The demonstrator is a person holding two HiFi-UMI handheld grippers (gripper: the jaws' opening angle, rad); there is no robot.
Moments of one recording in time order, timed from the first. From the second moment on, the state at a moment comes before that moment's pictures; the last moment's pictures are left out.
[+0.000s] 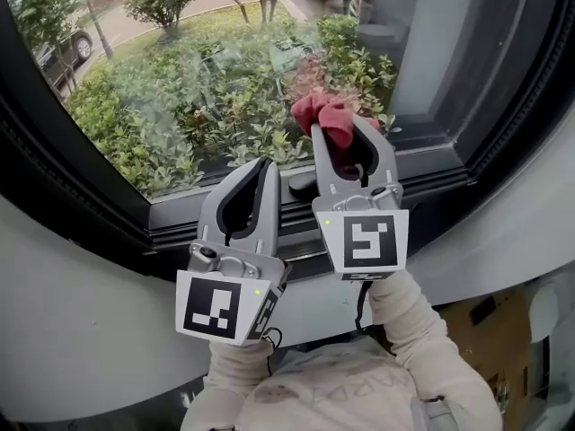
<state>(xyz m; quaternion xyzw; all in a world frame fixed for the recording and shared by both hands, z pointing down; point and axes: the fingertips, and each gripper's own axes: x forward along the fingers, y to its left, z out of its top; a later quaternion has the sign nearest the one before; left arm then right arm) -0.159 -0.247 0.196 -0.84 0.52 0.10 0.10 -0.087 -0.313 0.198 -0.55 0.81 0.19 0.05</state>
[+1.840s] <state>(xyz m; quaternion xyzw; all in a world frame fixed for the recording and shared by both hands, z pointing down) -0.004 -0.259 0.195 -0.86 0.50 0.08 0.11 0.138 -0.344 0.208 -0.58 0.80 0.12 0.08</state>
